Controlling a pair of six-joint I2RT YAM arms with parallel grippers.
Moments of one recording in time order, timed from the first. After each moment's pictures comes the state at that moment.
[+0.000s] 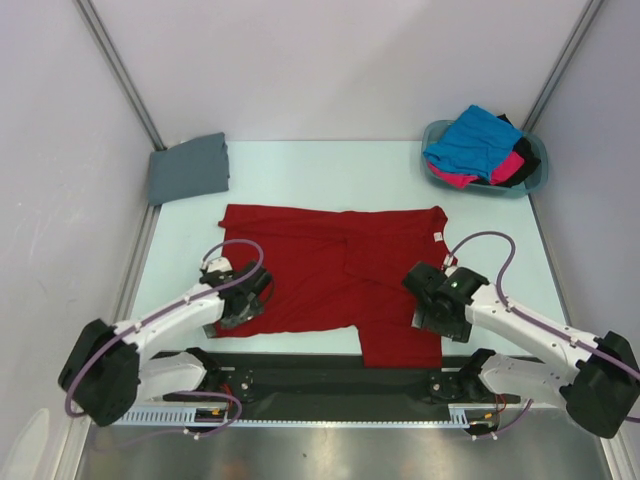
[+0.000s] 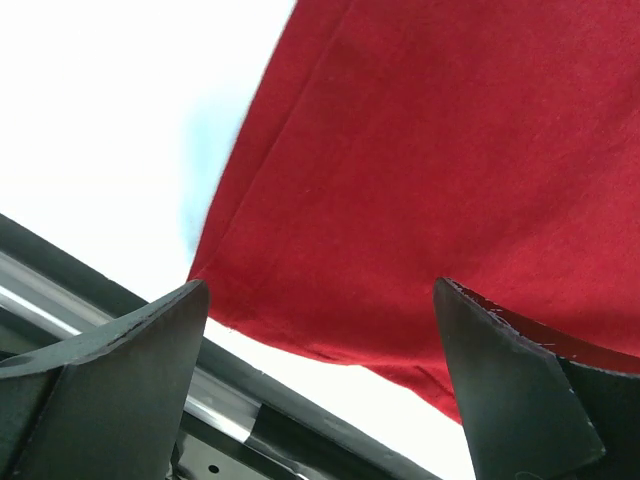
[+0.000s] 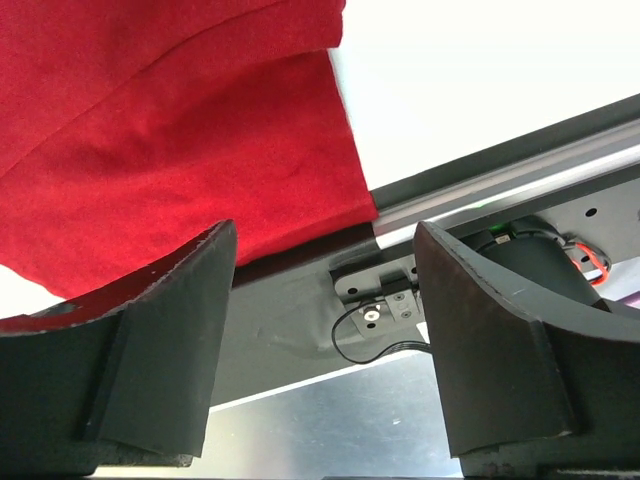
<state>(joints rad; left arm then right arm) -0.63 1.10 0.56 -0.93 -0.52 -1.13 0.77 1.05 0.72 -1.17 0.32 1.10</state>
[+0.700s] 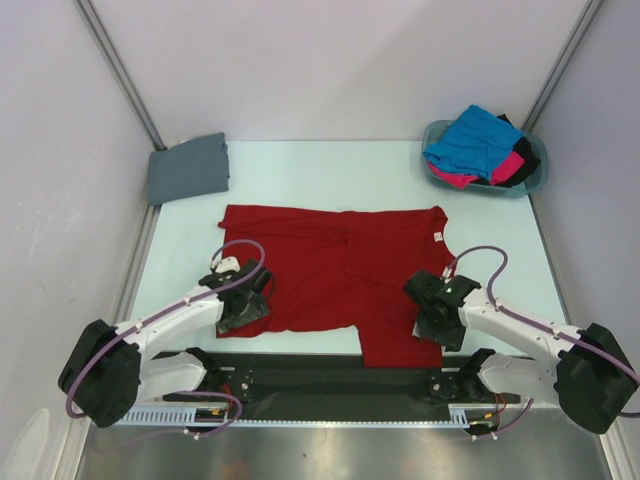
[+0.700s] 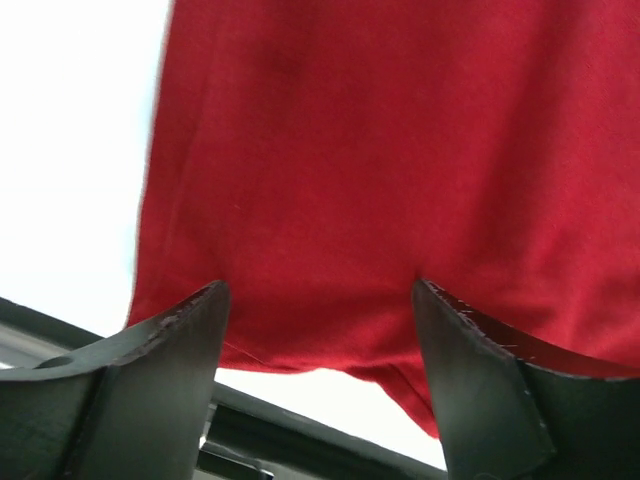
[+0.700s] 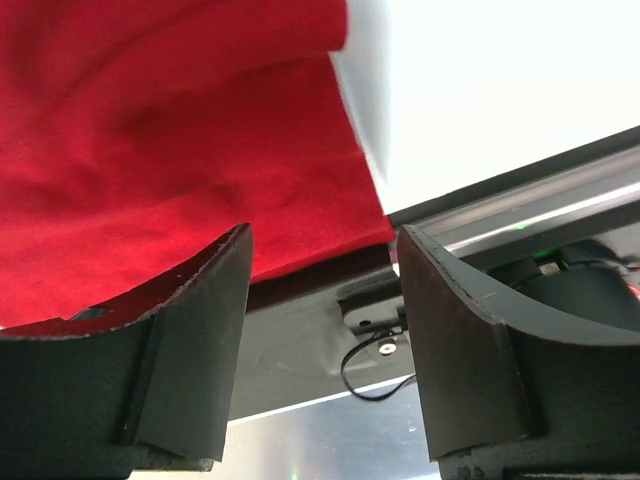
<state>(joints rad) -0.61 1.16 0.55 -0.79 -0.39 -1.03 0.72 1.11 0.61 -1.03 0.24 1.10</state>
